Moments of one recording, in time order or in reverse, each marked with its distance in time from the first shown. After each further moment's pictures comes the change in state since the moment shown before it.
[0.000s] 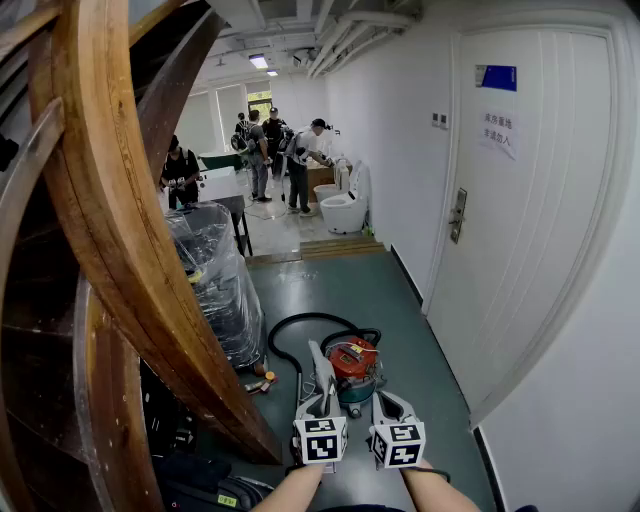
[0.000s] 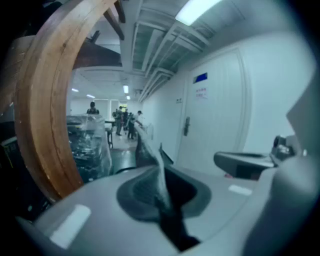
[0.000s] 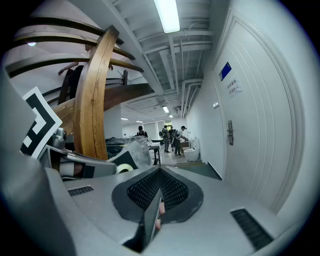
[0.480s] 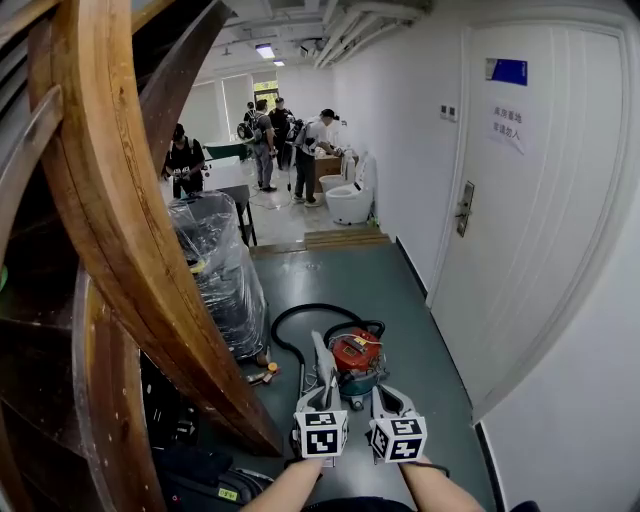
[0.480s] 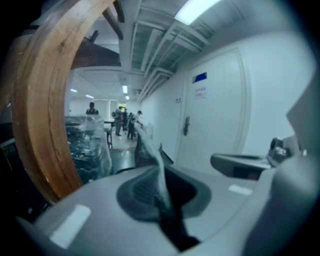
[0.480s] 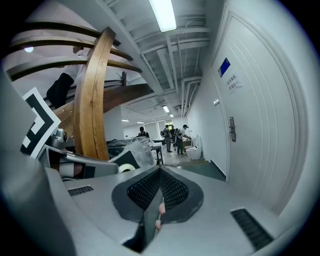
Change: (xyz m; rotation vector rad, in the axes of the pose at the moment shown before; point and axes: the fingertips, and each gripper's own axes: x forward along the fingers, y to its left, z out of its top) left arm 0.005 0.007 0.005 0.018 -0.001 -0.010; right arm 0.014 0.006 -0.004 0.042 -0.004 0.019
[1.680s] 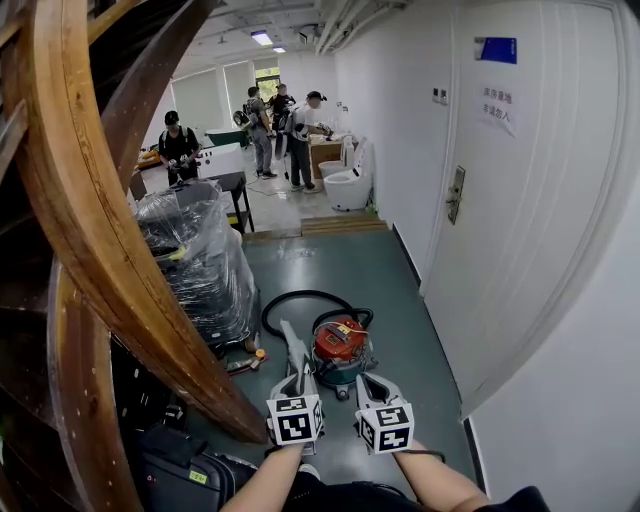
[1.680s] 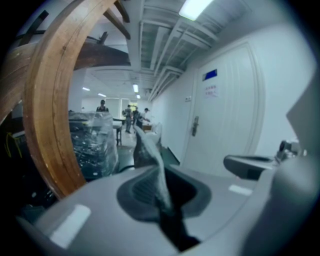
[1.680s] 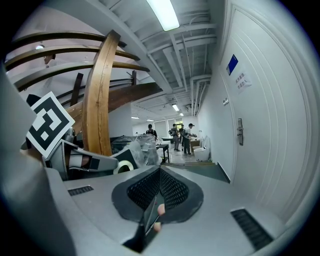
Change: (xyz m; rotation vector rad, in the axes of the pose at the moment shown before) left arm 0.024 -0.035 -0.001 -0.072 0.018 0.123; right arm -0.012 -0.063 0.002 -0.074 0.021 0.119
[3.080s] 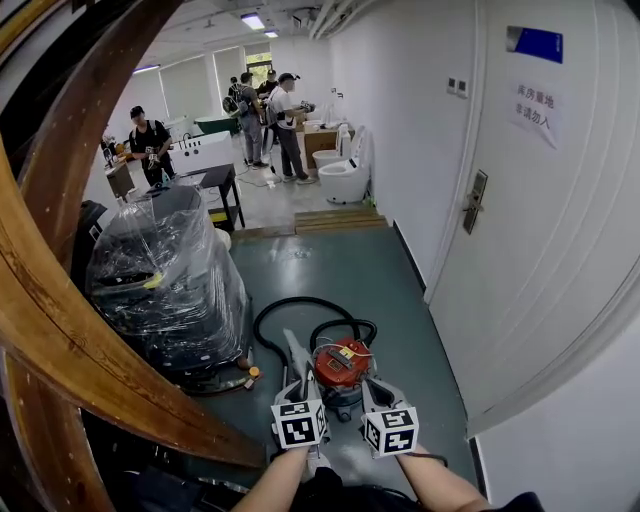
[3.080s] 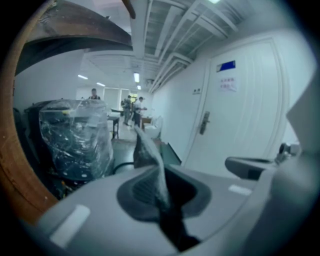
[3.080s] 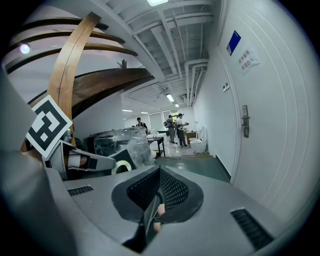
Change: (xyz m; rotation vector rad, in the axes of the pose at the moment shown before) left arm 0.191 0.055 0.044 -0.055 0.085 -0.033; right arm 0.184 -0.080 0.006 0.045 0.100 -0.041
